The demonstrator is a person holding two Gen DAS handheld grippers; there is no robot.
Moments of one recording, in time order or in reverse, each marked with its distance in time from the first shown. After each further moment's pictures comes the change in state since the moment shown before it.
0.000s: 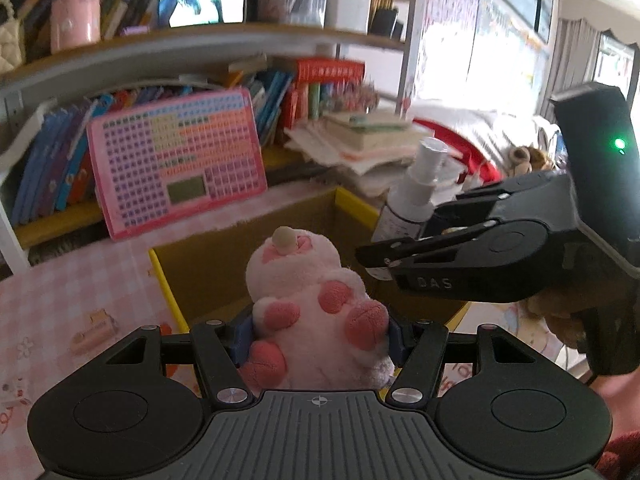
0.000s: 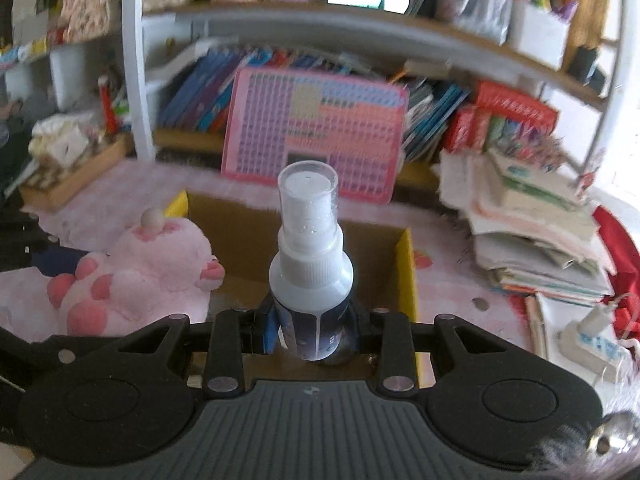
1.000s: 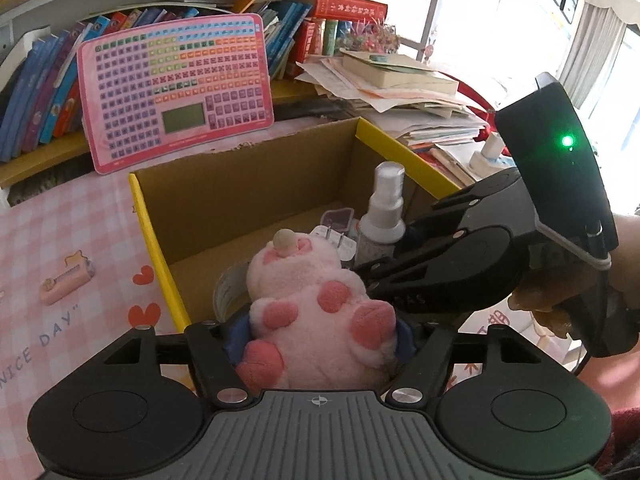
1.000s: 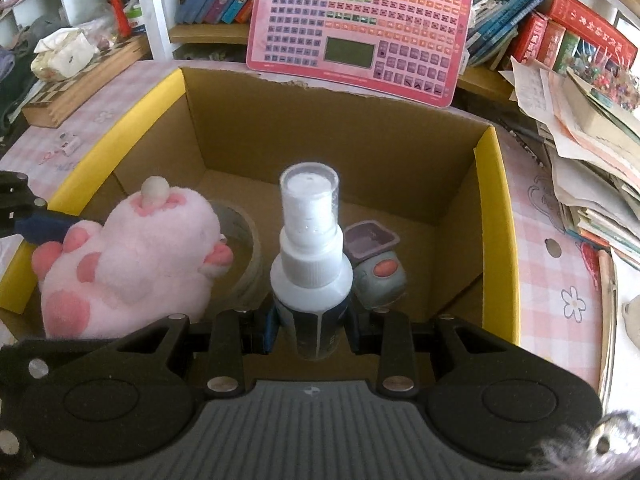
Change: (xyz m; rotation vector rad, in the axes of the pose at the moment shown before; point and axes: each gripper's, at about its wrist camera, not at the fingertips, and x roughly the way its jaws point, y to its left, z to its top) left arm 0.046 0.015 -0.012 -0.078 0.155 -0.009; right arm 0.082 -0.002 -0.016 -0.025 0.275 0.120
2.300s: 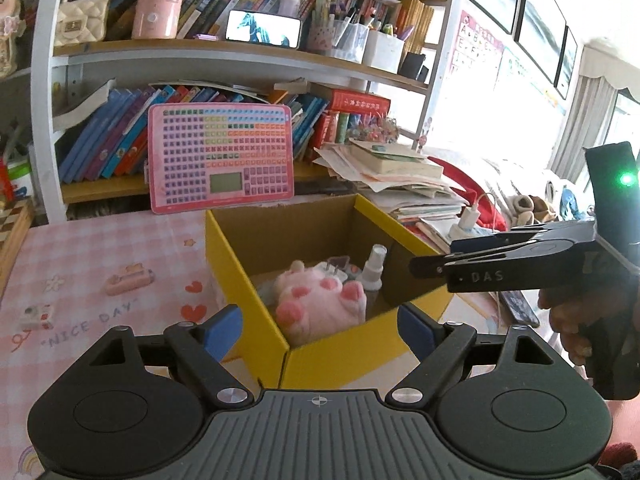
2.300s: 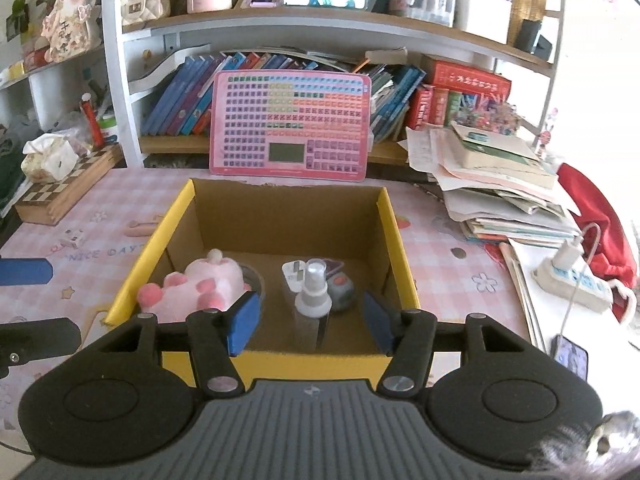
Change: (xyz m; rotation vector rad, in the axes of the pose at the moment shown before) left arm -0.125 0.010 -0.069 -0.064 -0.278 0.003; right arm -0.135 0.054 -0.061 0.178 -0.312 -0.199
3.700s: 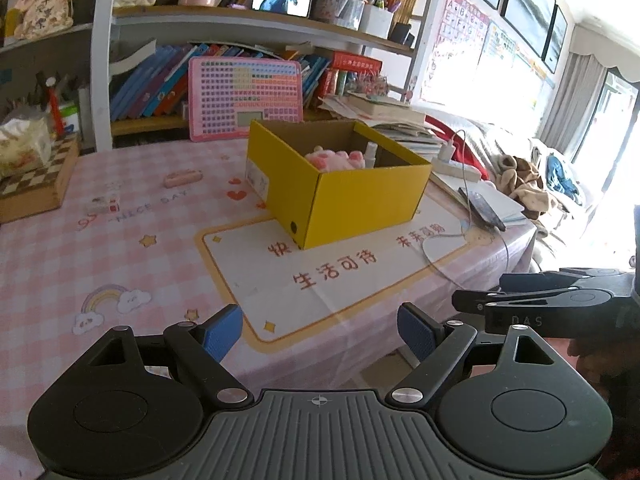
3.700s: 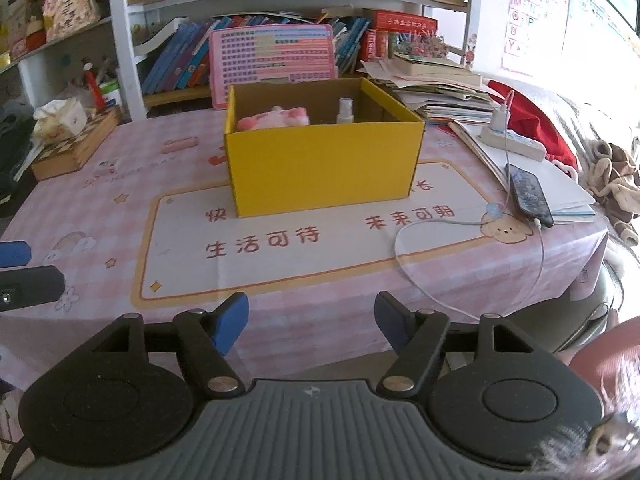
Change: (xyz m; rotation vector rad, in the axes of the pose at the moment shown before) left arm -0.143 0.027 -0.112 0.000 0.110 -0.018; right arm -0.137 0.133 -0.153 0.173 0.083 -0.145
